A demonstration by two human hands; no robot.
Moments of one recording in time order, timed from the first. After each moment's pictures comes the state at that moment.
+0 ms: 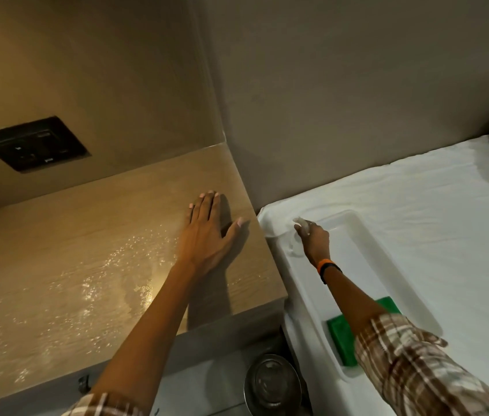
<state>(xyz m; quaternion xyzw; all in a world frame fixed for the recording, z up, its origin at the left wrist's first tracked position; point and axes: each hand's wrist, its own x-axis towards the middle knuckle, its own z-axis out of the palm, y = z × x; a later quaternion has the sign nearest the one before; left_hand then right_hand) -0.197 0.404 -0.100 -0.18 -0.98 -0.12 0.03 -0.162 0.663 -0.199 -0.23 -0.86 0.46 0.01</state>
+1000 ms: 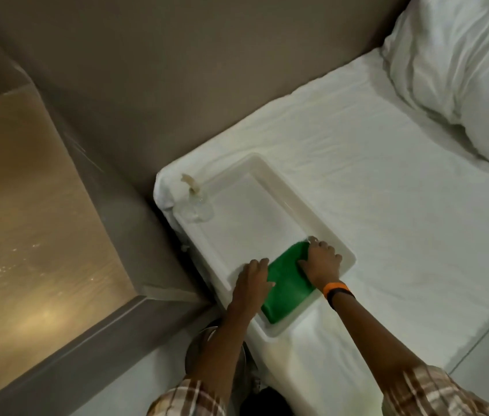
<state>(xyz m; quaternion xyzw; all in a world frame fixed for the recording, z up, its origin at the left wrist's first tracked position) -0.032 0.639 -0.349 -0.29 -0.89 -0.17 -0.32 0.025 0.812 -0.341 -0.39 -0.88 0.17 -0.21</state>
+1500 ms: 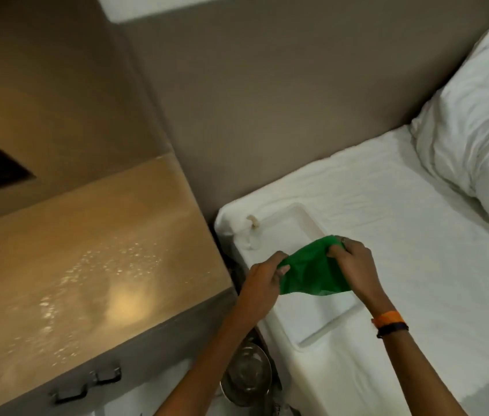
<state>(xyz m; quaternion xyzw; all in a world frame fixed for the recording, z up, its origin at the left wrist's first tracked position) -0.048 0.554 -0.093 -0.24 -0.81 -0.49 -0.22 0.011 0.749 -0.058 -0.36 -0.78 0.52 0.04</state>
